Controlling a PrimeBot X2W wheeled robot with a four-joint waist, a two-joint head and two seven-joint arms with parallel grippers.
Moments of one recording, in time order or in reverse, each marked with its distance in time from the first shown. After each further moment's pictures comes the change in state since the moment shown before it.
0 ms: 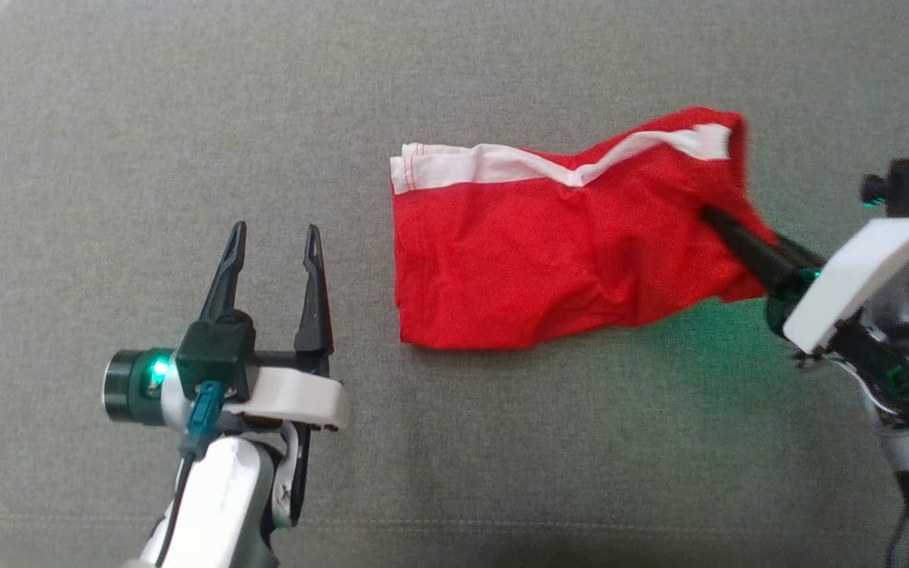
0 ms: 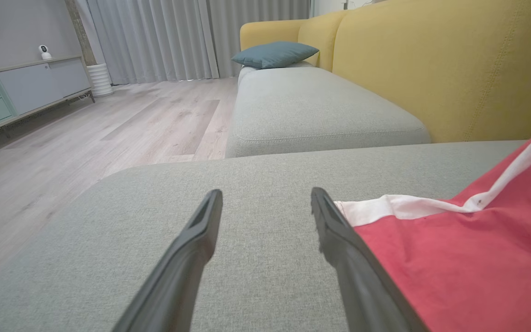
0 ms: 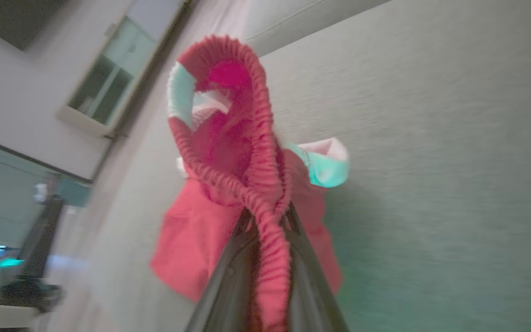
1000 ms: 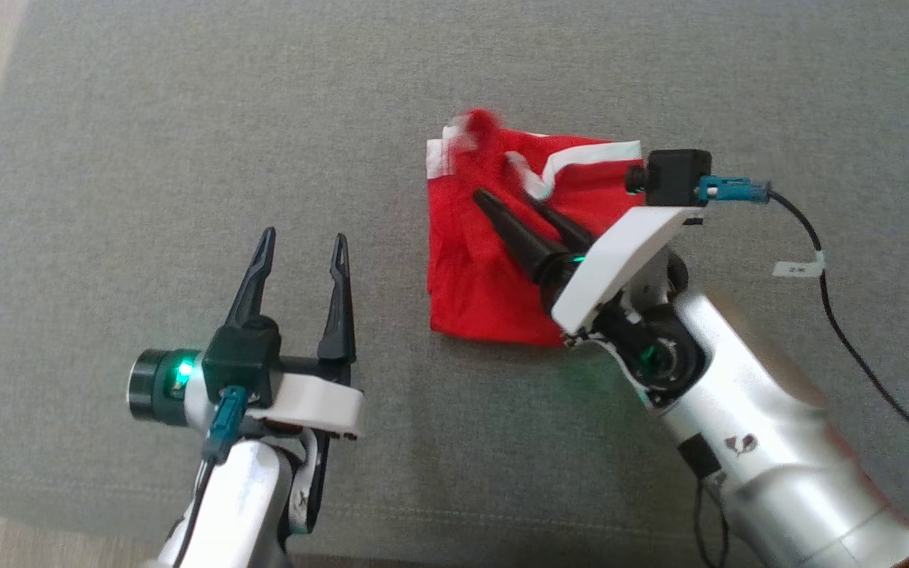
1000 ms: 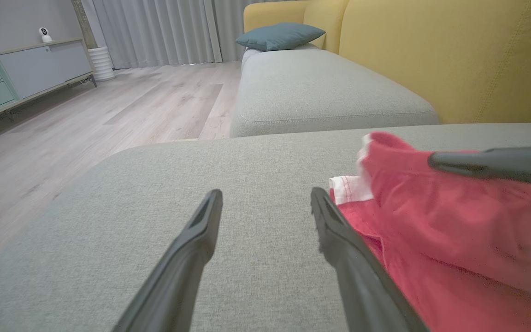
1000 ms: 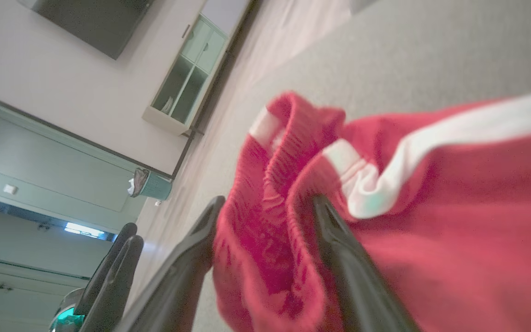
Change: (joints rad) left arm -0.002 -0.012 -0.038 0.016 0.000 -0.018 -0.006; right arm -0.256 0.331 0.326 0.357 0.091 0.000 -0.269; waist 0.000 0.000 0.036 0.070
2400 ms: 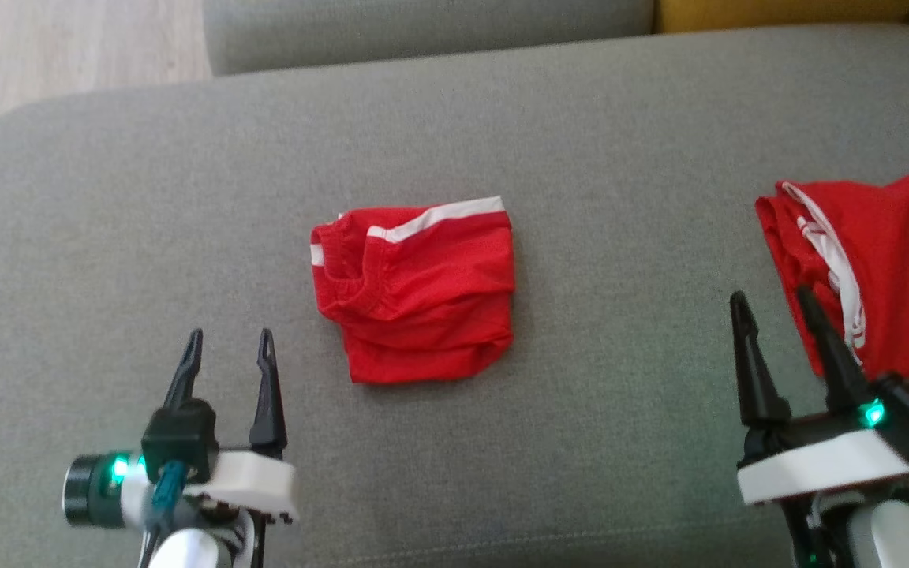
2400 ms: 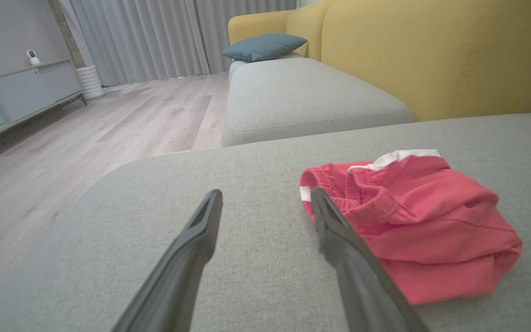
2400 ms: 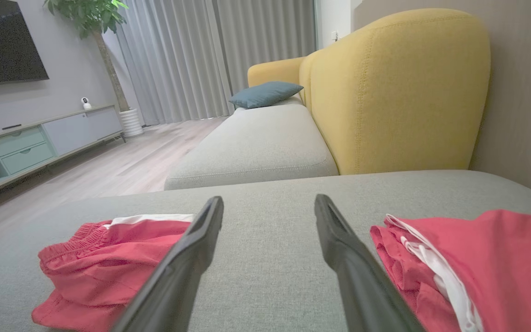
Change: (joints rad) left arm 0.197 0.096 0.068 -0.044 -0.029 0.056 0.040; right arm 0.658 -0.034 -0.507 -0.517 -0.805 0.000 -0.381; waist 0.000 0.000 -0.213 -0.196
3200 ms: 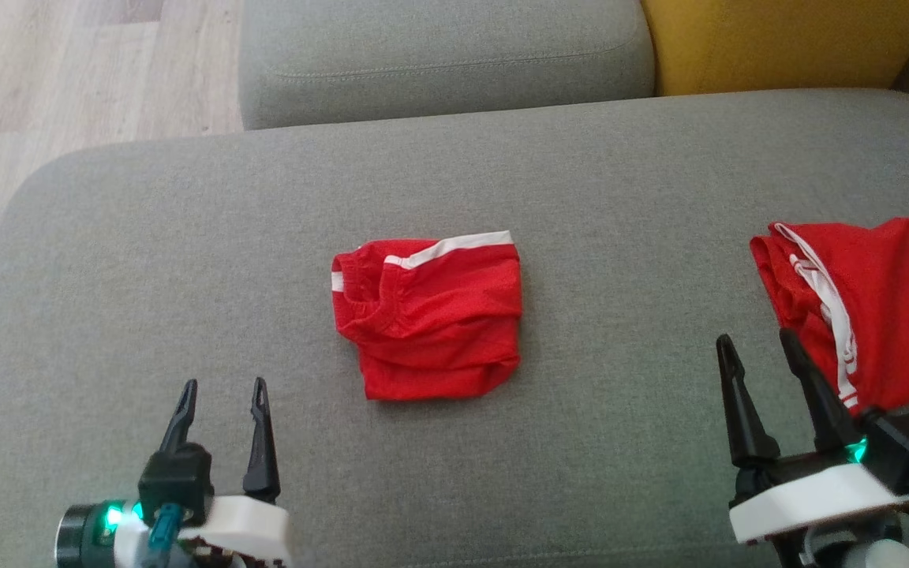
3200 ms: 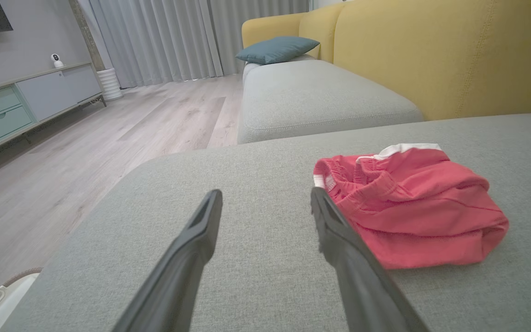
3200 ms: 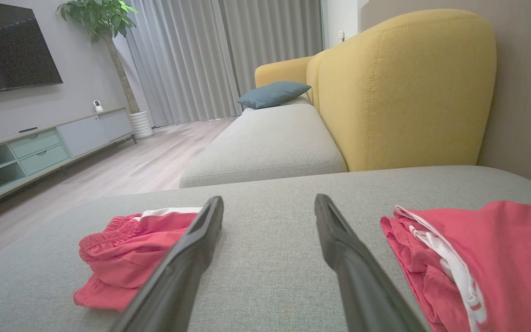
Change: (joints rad) left arm 0.113 0.030 -0.005 -0.059 -0.008 0.035 0.040; right arm 0.093 0.034 -0.003 -0.039 -0.008 0.000 0.058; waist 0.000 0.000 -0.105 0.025
